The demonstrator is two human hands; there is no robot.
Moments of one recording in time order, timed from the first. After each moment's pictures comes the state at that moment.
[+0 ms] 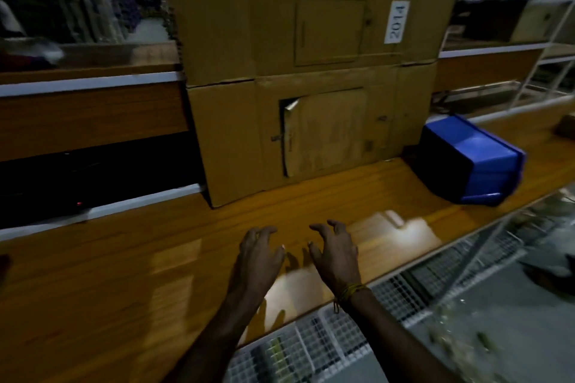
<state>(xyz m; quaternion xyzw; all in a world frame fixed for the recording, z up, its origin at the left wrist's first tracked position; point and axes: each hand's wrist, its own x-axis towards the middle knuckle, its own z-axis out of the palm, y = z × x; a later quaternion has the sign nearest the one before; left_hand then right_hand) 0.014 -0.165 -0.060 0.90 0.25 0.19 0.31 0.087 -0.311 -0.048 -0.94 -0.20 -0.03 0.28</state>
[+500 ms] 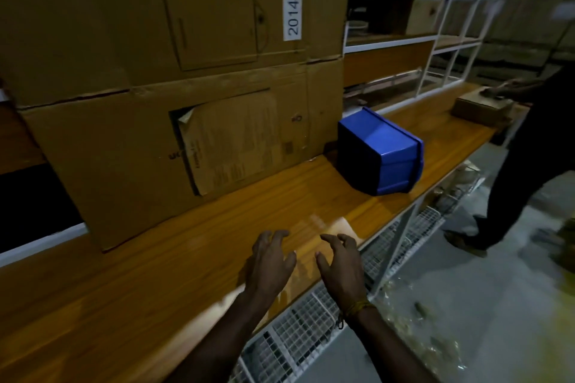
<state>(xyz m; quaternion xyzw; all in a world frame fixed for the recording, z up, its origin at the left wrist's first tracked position) 0.175 -0.325 -0.069 0.93 0.10 0.10 0.34 0.193 -0.478 -0.079 -0.94 -0.03 -0.07 0.34</state>
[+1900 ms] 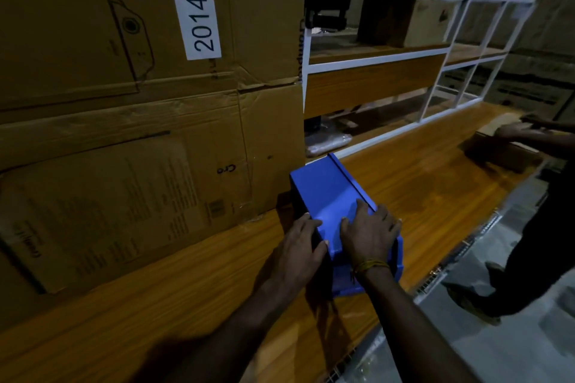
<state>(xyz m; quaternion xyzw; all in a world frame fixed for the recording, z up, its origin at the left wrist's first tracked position) 0.585 -0.517 -0.038 0.92 0.01 0.13 0.37 0.645 -0.645 -0.017 -0.98 0.06 -0.14 0.15</state>
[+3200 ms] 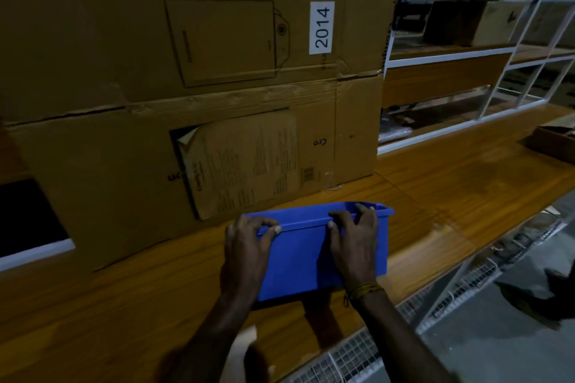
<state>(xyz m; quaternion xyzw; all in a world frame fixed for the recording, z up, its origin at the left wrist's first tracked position) 0.294 -0.311 -0.015 0.85 0.22 0.31 0.37 0.384 -0.479 -0.026 -0.92 -0.12 -0.14 0.35</state>
